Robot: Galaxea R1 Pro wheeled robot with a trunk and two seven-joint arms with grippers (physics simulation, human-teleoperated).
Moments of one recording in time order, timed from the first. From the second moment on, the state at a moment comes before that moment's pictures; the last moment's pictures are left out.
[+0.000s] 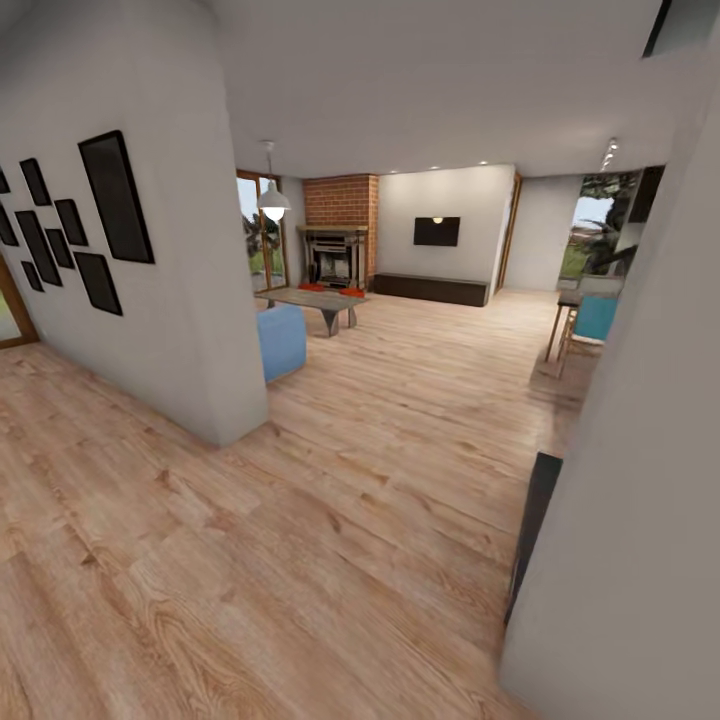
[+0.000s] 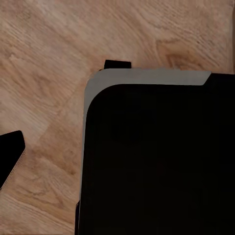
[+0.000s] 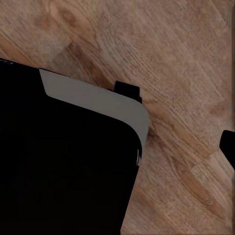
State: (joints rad) left arm 0.00 0.02 0.01 -0.11 0.08 -0.10 -0.01; right arm -0.16 -0.04 0.55 0.03 -0.30 -0.09 0.10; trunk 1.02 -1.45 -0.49
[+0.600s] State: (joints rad) left arm 0.00 0.02 0.01 -0.11 0.08 -0.11 -0.01; right arm -0.16 -0.04 0.55 0.03 -0.30 -0.09 0.10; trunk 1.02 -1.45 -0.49
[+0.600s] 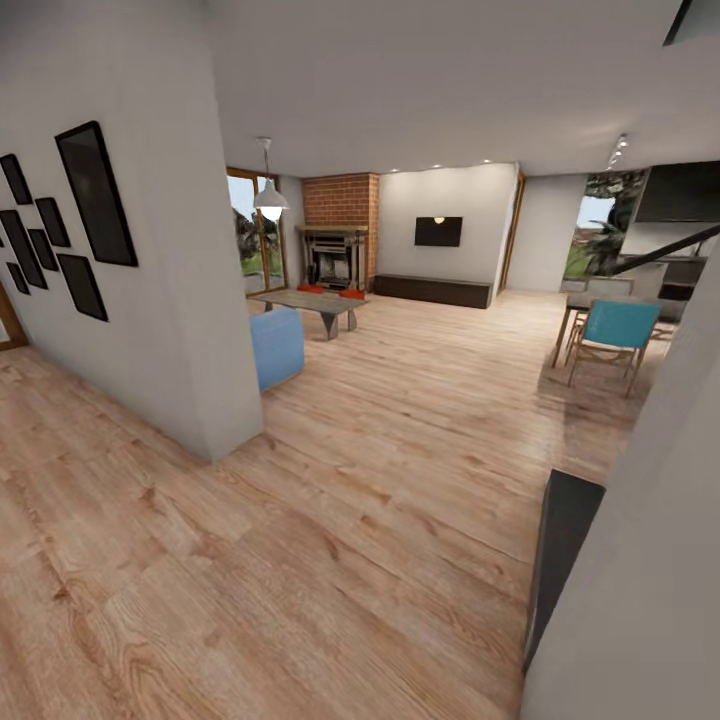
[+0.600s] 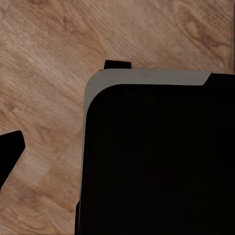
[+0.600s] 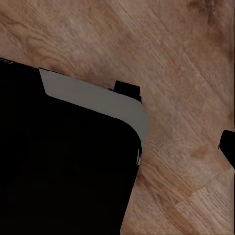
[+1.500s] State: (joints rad) left arm 0.00 0.02 0.01 -0.11 0.08 -0.11 -0.01; right arm -0.16 -0.04 0.55 0.03 -0.30 -0.09 0.10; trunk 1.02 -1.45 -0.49
